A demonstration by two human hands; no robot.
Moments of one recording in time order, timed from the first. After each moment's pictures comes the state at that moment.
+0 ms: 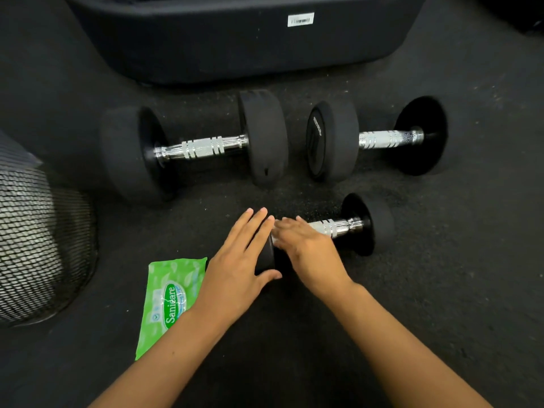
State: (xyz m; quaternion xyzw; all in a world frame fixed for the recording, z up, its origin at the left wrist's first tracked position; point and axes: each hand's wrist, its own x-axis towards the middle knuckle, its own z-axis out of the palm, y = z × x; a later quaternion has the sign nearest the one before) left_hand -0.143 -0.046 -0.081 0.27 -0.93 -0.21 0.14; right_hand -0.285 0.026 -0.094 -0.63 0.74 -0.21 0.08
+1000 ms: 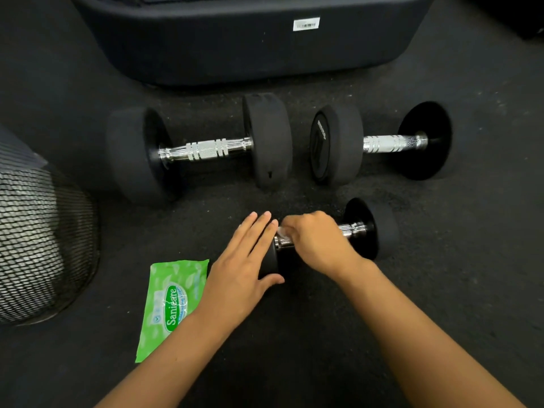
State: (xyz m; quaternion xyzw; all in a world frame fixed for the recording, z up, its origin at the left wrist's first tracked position) left_hand -0.143 -0.046 -0.085 0.26 -0.94 -0.19 0.15; right_hand -0.308 0.005 -0.073 -0.59 0.77 -0.17 0.16
